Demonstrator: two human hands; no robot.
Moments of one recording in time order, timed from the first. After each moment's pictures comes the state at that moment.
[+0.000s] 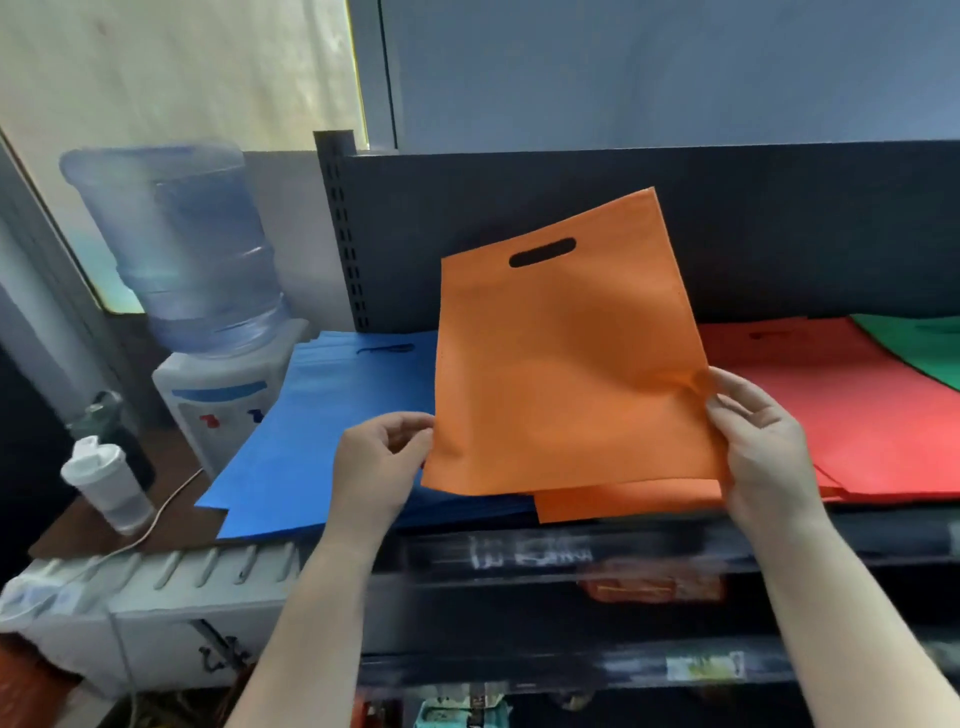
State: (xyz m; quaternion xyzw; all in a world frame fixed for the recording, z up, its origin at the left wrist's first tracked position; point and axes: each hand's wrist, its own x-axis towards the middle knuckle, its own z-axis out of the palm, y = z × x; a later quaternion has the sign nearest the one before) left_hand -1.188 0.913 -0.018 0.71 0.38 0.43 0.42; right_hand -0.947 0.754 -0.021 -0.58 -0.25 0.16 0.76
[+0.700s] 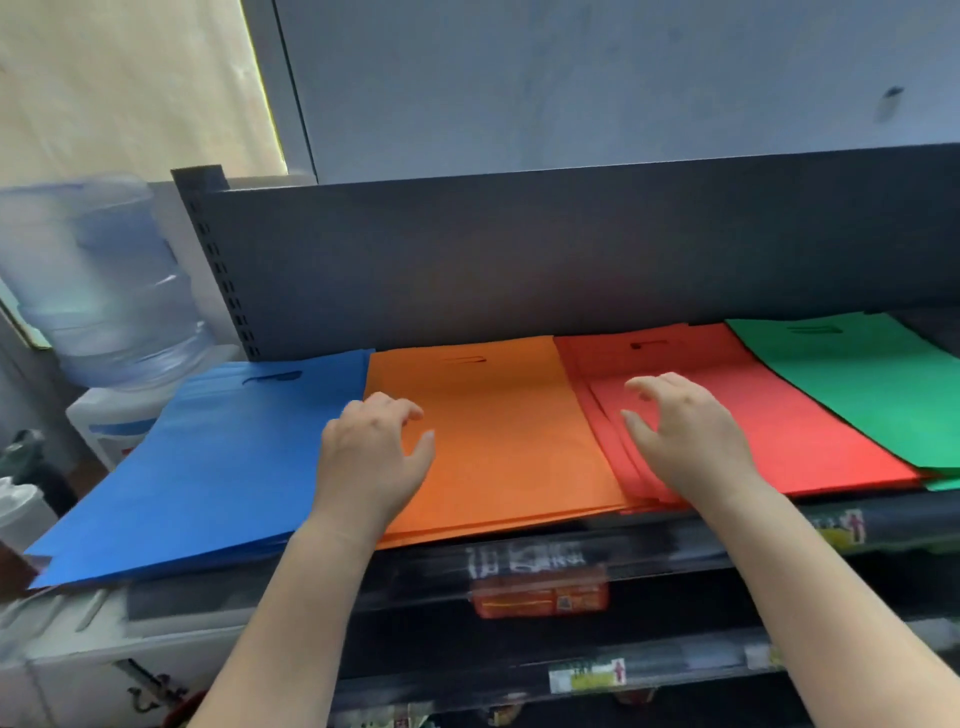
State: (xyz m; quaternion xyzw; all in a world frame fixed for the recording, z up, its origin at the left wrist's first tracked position) left_hand -1.068 0.848 0.009 0.87 0.39 0.30 0.05; right_hand -0.849 0.693 0.011 -0.86 -0.43 -0.10 0.27
